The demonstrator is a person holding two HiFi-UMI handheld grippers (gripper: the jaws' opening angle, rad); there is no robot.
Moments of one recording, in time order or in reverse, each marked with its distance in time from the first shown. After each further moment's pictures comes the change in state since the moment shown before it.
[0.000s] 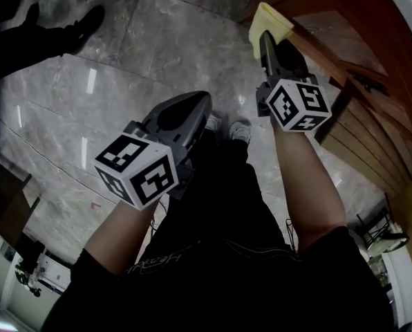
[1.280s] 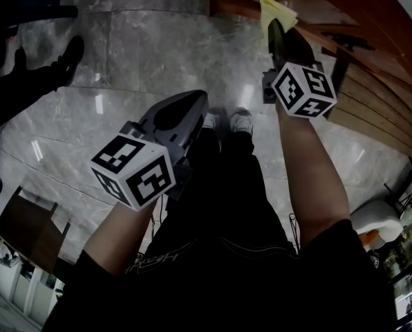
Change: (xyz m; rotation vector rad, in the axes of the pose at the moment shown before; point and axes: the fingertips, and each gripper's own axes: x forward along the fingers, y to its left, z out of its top) left arm 0.052 -0.045 -0.020 0.119 0.176 -0.090; right arm -0.060 -0.111 -0.005 0.090 -0.077 -0.260
